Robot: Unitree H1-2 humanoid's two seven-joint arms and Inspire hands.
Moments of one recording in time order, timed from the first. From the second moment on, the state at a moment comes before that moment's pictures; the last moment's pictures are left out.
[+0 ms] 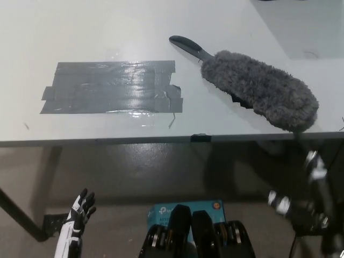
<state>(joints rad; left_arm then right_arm) 0.12 0.09 0.00 0.14 0.01 -0.41 -0.02 -0.06 -0.15 0.02 -0.23 -0.17 -0.23 -0.01</state>
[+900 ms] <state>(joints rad) 0.11 0.10 -0.02 0.19 0.05 -0.41 -0.01 -0.92 -0.30 0.23 0.54 -0.36 0.30 0.15</state>
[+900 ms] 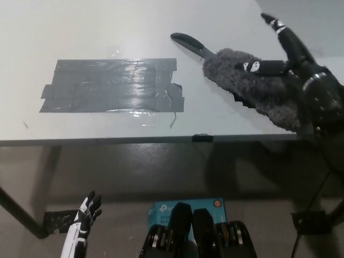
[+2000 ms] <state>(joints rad) 0.07 0.14 -0.09 0.19 0.10 -0.43 0.07 -1.15 -0.26 0.47 1.17 -0.45 0.30 0.34</state>
